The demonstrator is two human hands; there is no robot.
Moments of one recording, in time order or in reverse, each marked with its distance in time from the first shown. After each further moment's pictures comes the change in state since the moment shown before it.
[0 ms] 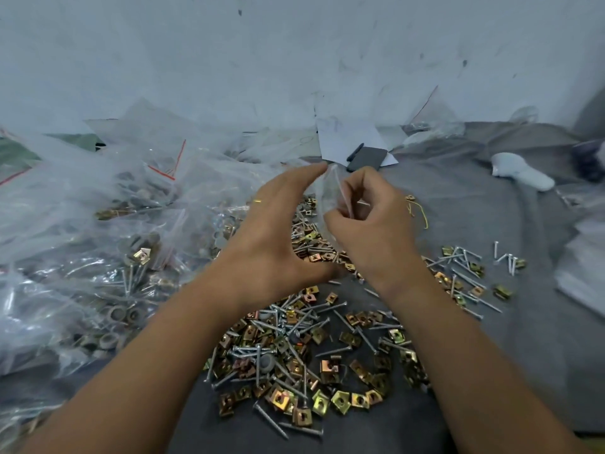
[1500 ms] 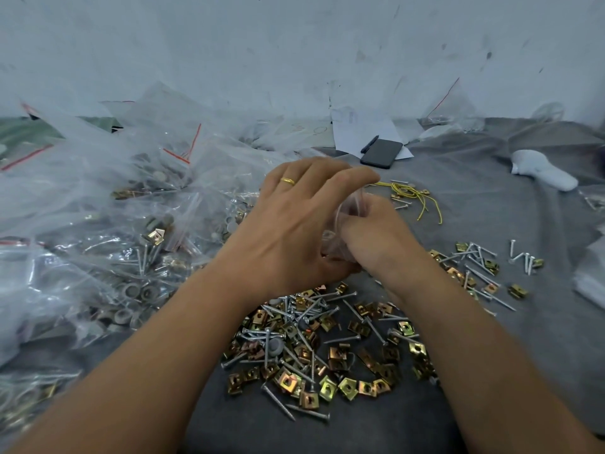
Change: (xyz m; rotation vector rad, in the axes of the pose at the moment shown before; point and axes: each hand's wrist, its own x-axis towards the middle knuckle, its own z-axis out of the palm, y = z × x) left_hand 0.003 0.008 0.003 0.386 0.067 0.302; right_hand -0.004 -0.002 0.001 -0.010 -0.302 0.432
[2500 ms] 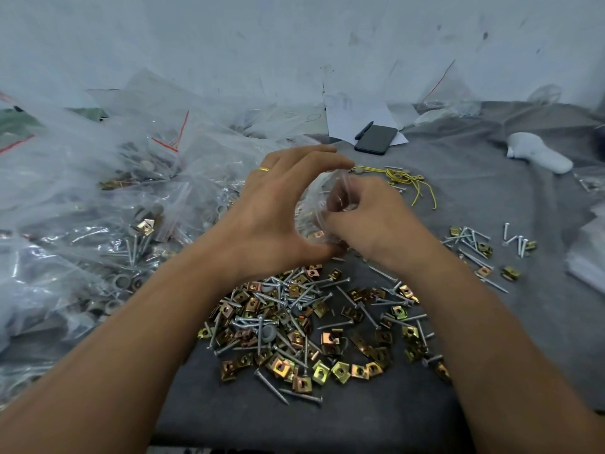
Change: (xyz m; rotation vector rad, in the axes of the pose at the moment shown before) left_hand -0.004 -0.005 -0.010 -0.274 -0.098 -0.203; right_hand 0.009 0.008 -0.011 -0.320 0.056 -0.136
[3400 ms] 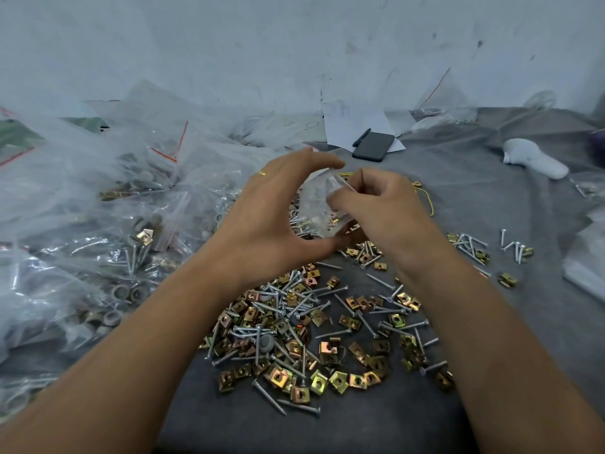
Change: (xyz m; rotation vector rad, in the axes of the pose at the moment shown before) left_hand 0.001 0.002 0.004 -0.102 0.102 -0.048; right_hand -0.004 -0.008 -0.013 0.364 0.077 0.054
